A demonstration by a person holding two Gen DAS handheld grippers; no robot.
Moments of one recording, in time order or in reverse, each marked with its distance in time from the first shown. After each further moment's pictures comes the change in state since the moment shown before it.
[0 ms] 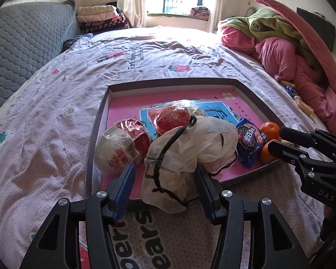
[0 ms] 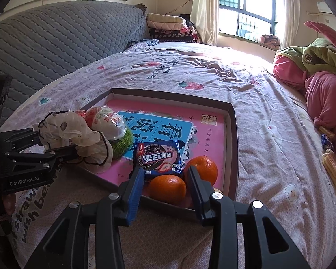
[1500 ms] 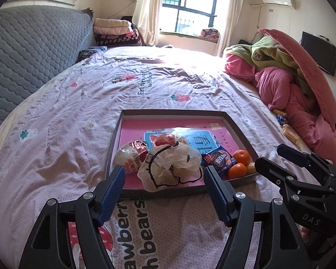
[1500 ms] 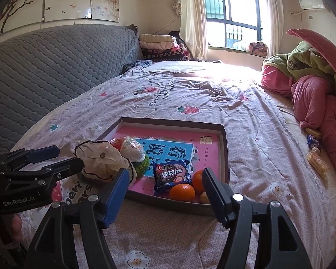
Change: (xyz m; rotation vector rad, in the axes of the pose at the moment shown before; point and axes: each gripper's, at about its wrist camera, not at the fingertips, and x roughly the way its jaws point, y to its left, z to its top) left arm -0.095 -0.013 0.006 -0.100 -0.124 0.021; right arm -0.071 0.019 0.015 0.093 -0.118 -0.021
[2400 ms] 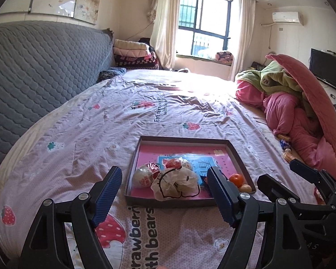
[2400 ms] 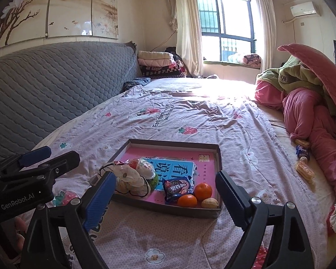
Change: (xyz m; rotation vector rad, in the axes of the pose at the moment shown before) left arm -0.079 -0.011 0.009 -0.053 -0.144 0.101; right arm -0.064 0.022 0.017 0.008 -0.104 -0.014
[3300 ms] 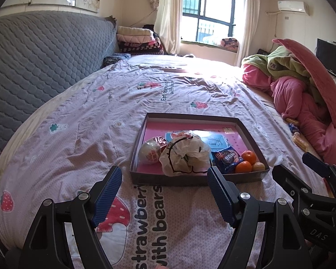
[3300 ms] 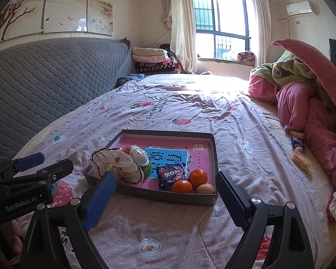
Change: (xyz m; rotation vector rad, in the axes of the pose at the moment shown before) left arm 0.023 0.008 -0.037 0.009 0.089 0.038; right arm 0.009 -0.004 -0.032 0.013 0.030 -0.053
